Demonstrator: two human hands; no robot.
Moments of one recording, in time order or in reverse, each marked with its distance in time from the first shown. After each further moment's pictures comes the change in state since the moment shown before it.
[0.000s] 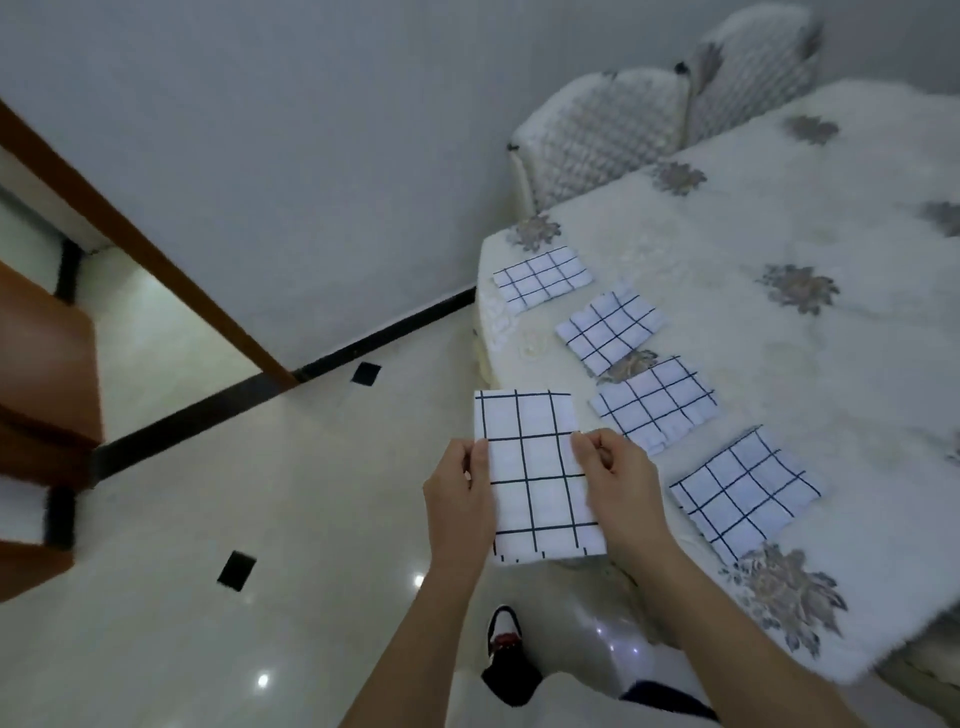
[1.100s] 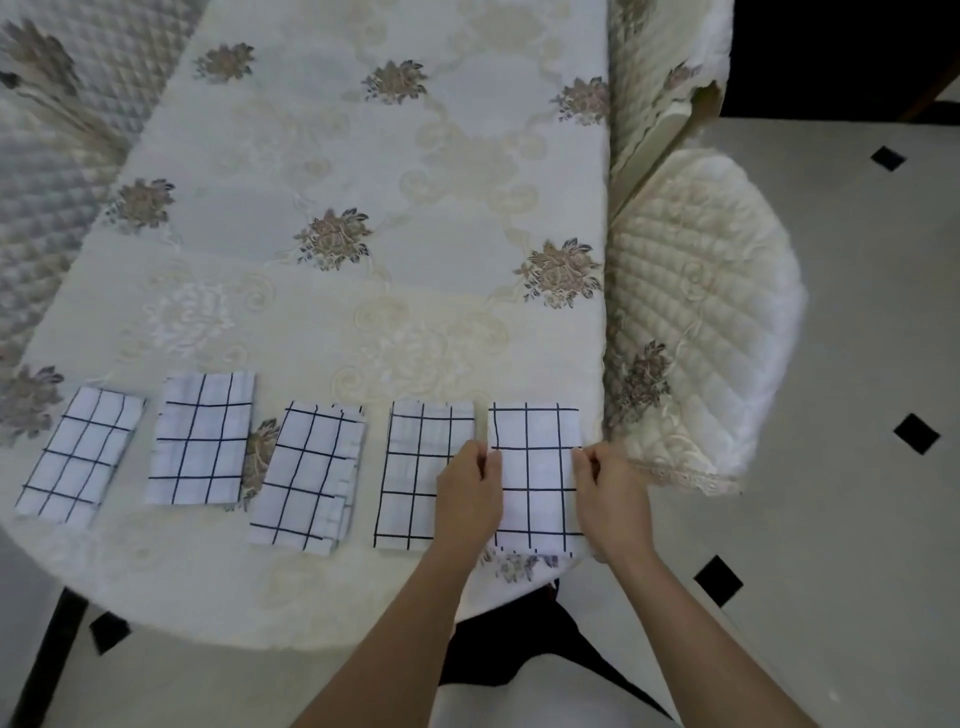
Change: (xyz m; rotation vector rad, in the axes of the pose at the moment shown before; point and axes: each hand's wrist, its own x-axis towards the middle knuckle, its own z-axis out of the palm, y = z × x) left_hand -0.084 0.046 0.324 0.495 -1.135 0.246; right_hand -0.062 0.189 -0.207 -0.105 0.823 0.717
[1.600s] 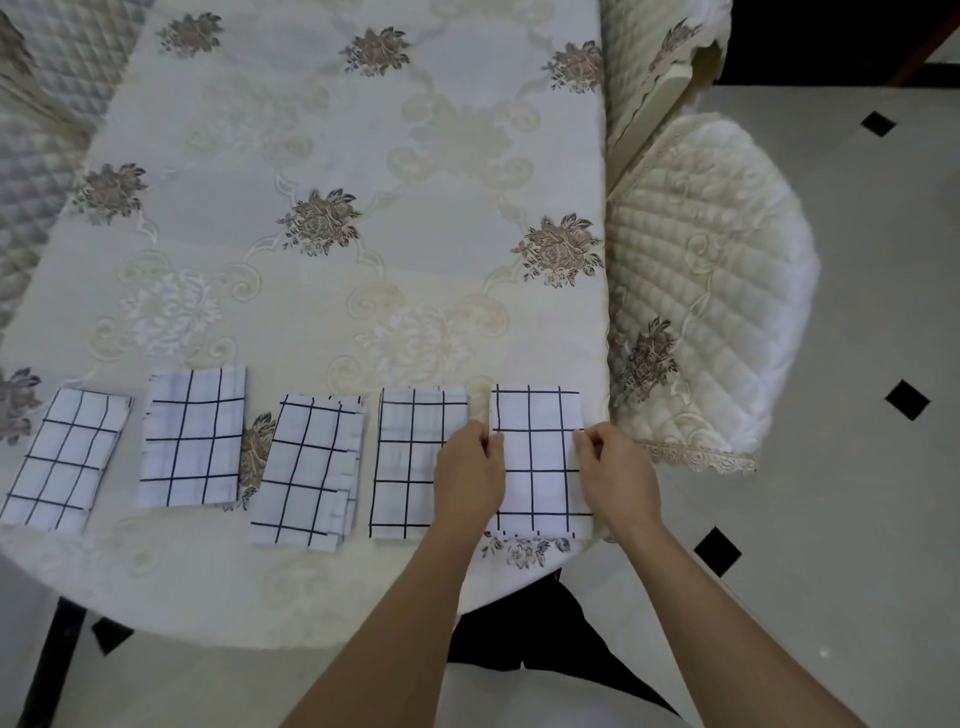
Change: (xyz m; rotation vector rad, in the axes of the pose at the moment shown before) left_hand 0.017 -0.003 -0.005 0.183 -0.011 0.008; right_hand 0.009 -0.003 0.009 -0.096 -0.005 0.087
